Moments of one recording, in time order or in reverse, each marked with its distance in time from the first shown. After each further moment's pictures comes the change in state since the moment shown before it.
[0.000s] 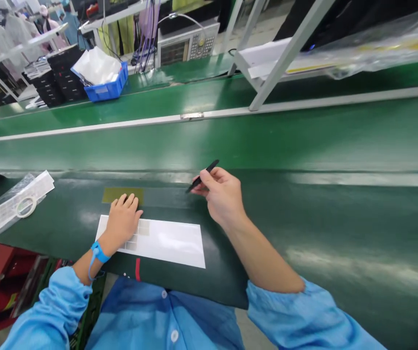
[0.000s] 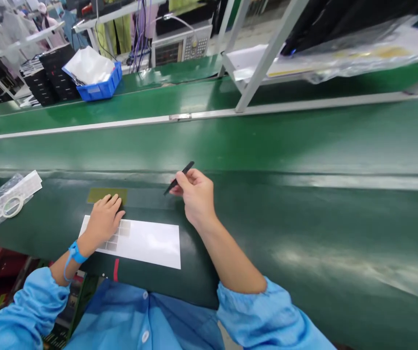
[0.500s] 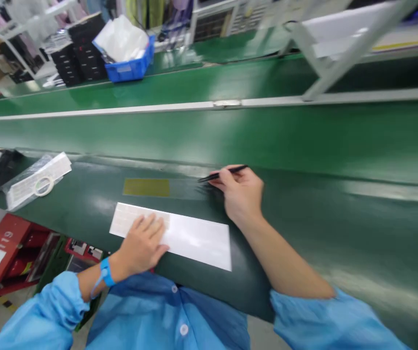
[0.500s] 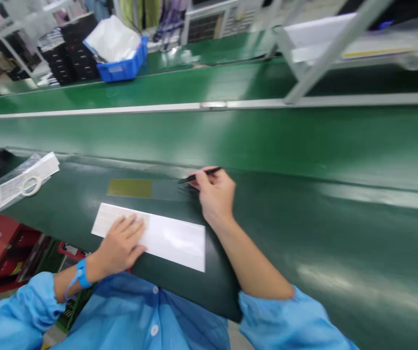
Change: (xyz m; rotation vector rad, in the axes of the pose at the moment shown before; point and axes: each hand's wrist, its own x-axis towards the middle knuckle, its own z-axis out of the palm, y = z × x) left_hand -0.090 0.030 0.002 -0.047 0.052 0.257; right_hand 0.000 0.032 0.006 -0.063 0.051 -0.005
